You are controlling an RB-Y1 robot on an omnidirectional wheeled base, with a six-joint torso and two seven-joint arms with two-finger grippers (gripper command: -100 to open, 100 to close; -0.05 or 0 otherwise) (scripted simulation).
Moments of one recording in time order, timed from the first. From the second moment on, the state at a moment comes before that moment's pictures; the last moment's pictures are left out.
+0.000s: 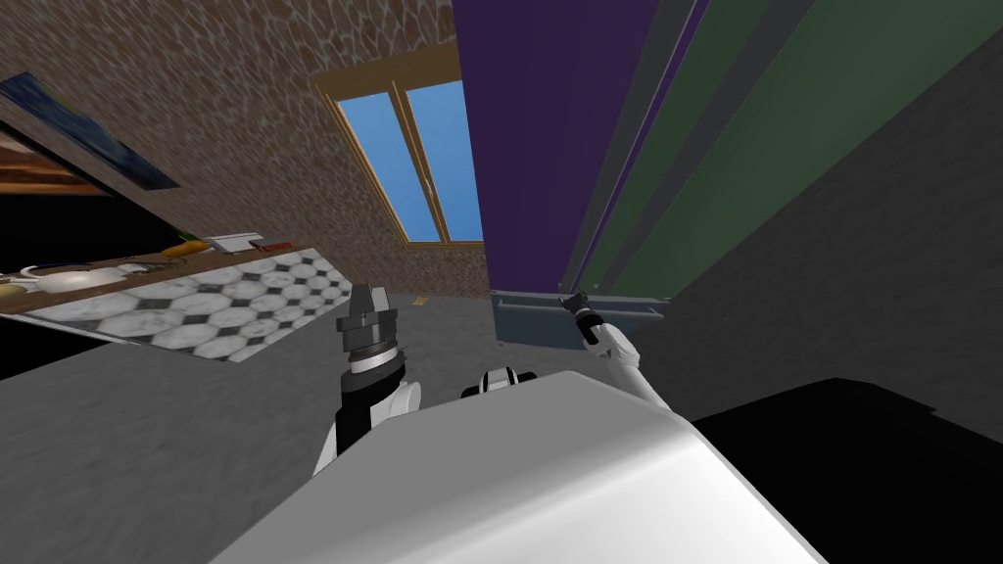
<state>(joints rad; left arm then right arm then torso) 0.48 0.01 -0.04 -2.34 -0.08 -0.54 -0.16 0.17 -0.37 -0.26 -1.58 0.93 -0.09 1.02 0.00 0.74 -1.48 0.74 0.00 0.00</state>
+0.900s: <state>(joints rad) 0.48 0.01 -0.04 -2.34 -0.08 -0.54 -0.16 0.18 -0.36 -0.31 -1.58 0.95 0.00 1.05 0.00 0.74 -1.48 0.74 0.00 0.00</state>
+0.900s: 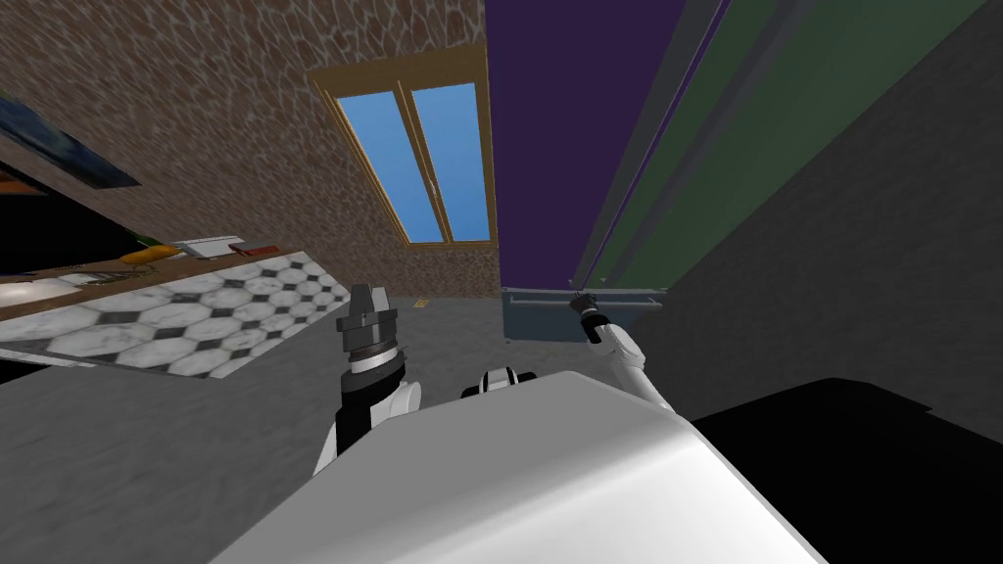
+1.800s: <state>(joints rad) 0.48 0.01 -0.04 -2.34 -0.08 -0.54 -0.16 0.19 -0.37 -0.35 -1.59 0.94 0.06 1.05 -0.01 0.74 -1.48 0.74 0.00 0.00</state>
